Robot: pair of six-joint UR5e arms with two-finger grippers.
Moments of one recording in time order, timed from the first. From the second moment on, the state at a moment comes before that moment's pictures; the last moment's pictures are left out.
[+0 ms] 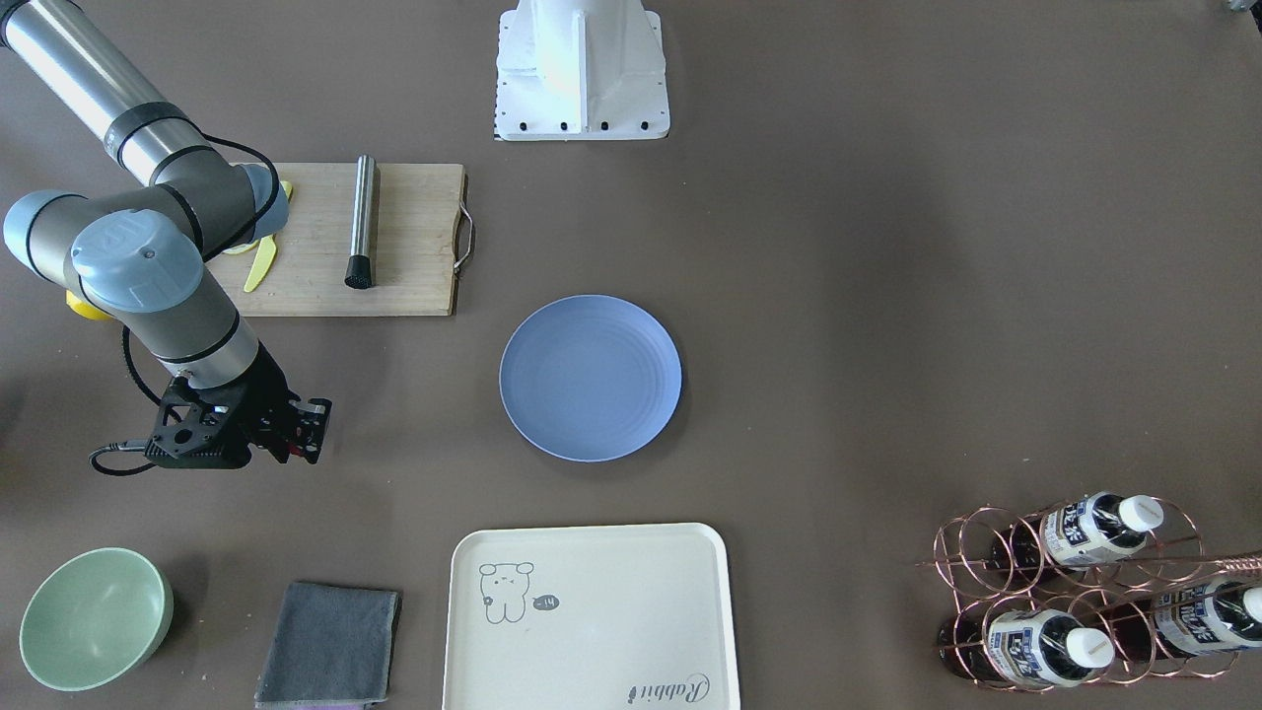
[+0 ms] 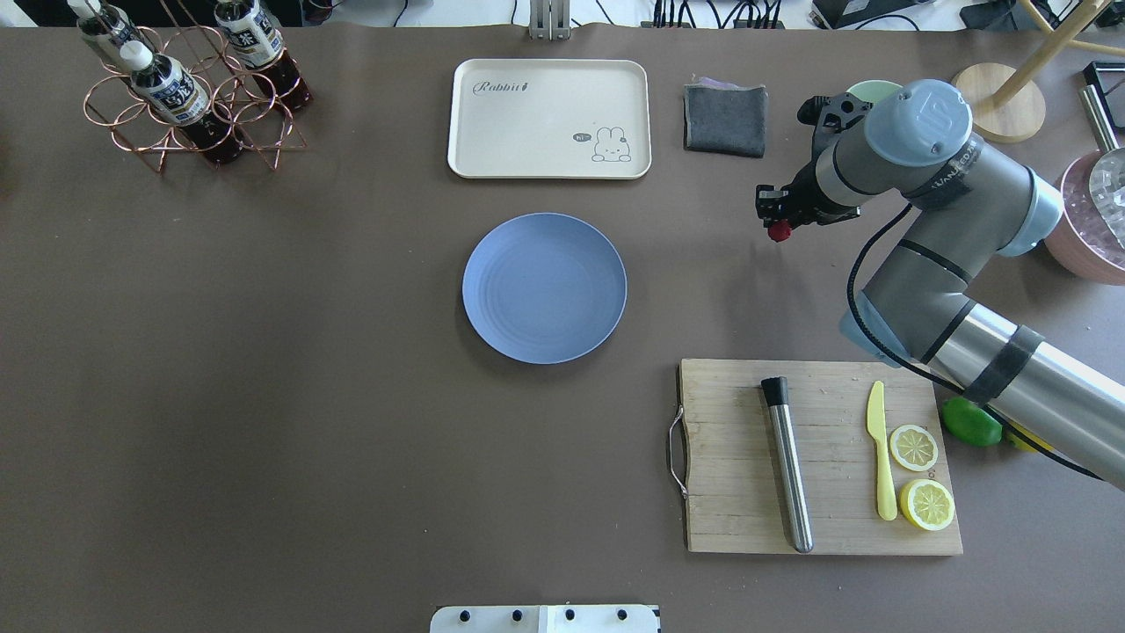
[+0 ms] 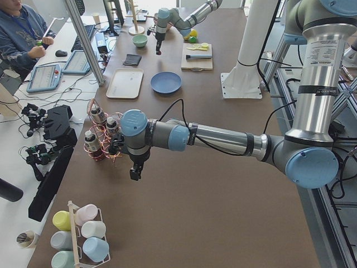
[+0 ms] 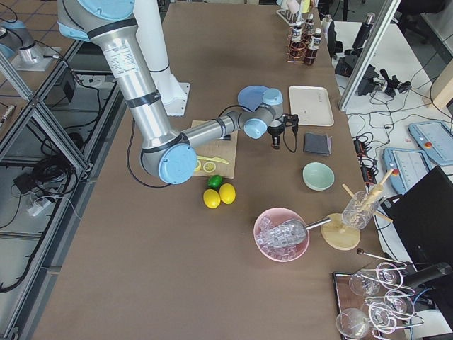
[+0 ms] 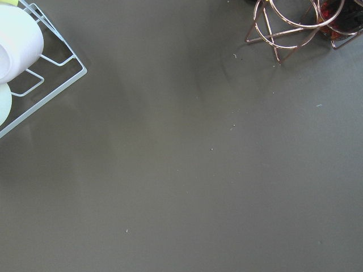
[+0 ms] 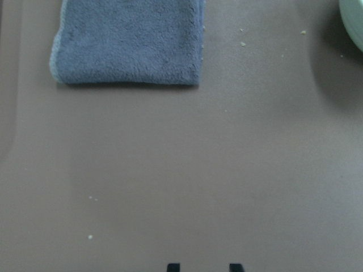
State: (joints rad) left arm -1.54 -1.65 -1.66 -1.57 -2.38 0.08; right arm 0.83 -1.11 1.46 -1.13 1.96 1.14
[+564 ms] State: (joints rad) left arm -1.54 -1.64 -1.66 -1.57 -2.38 0.08; right arm 0.69 -0.84 1.47 -1.38 1.85 1.49
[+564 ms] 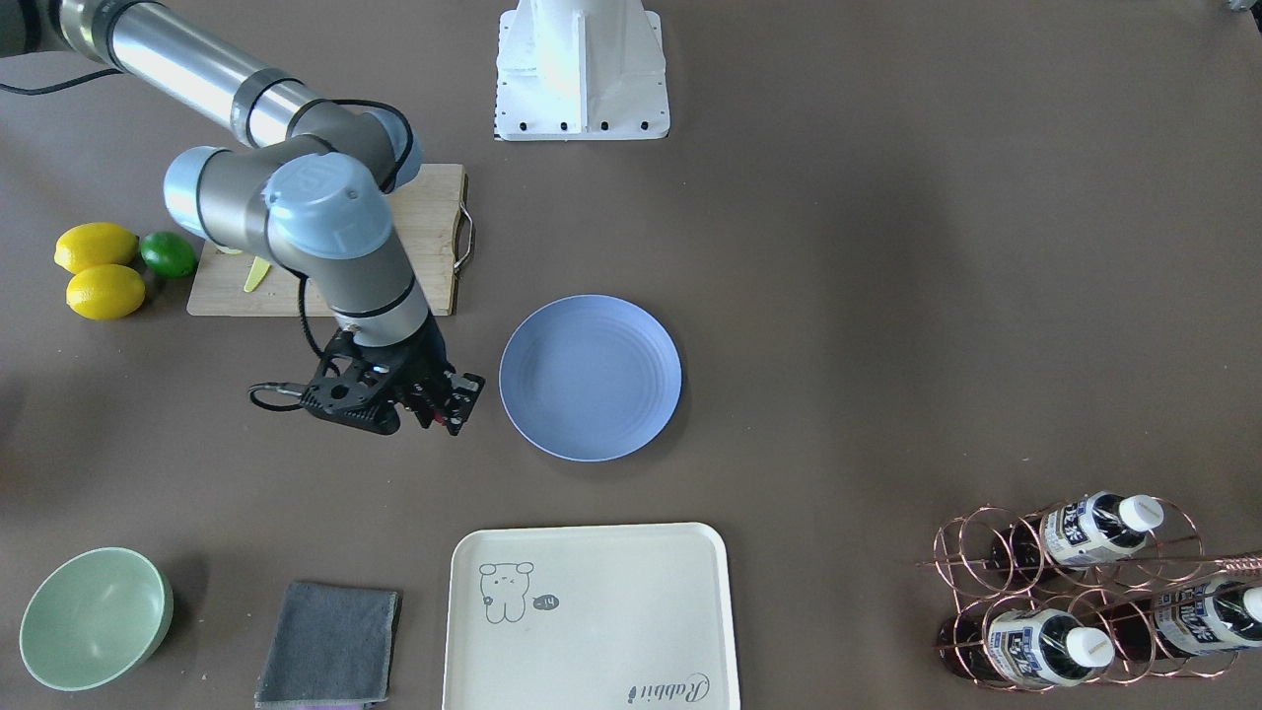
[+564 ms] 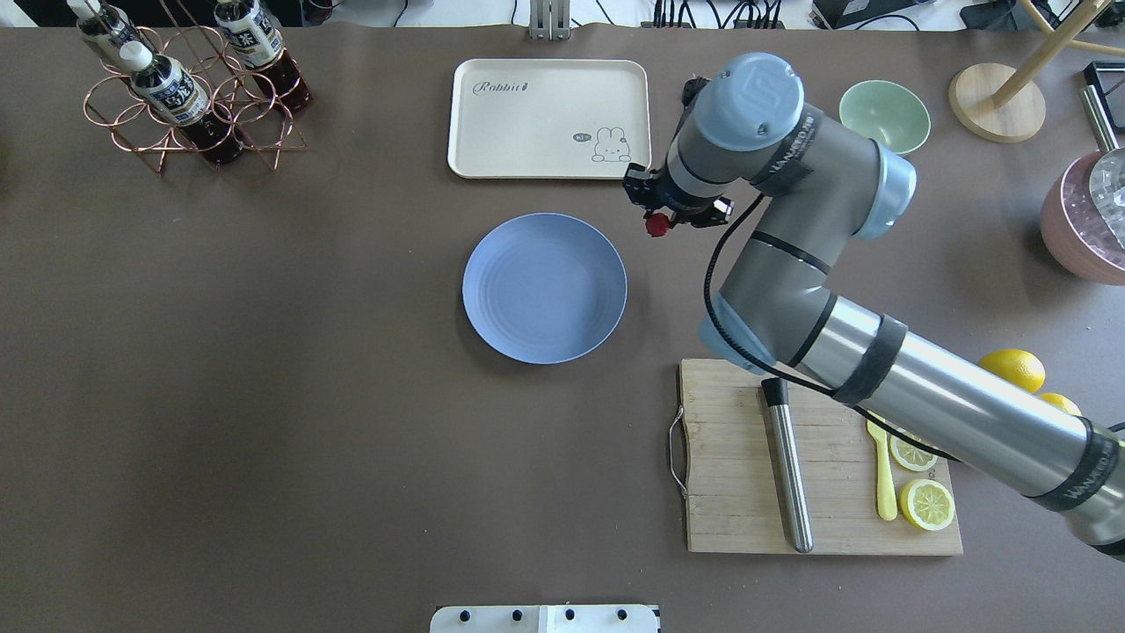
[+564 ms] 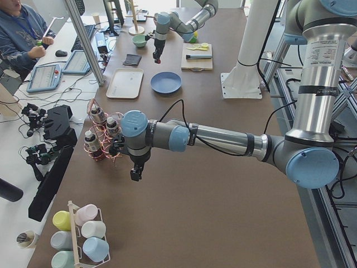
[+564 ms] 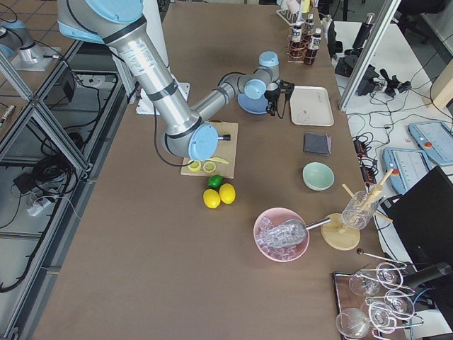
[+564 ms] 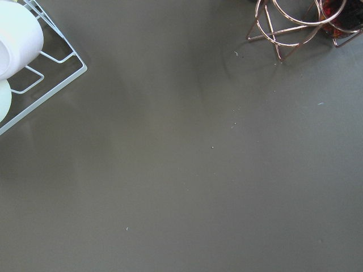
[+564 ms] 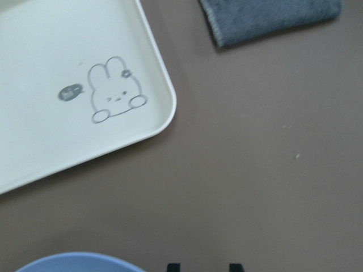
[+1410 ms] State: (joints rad) left arm -1.54 -1.61 -1.65 -1.57 -2.43 0.08; right arm 0.51 -0.66 1.31 -1.39 1.65 1.67
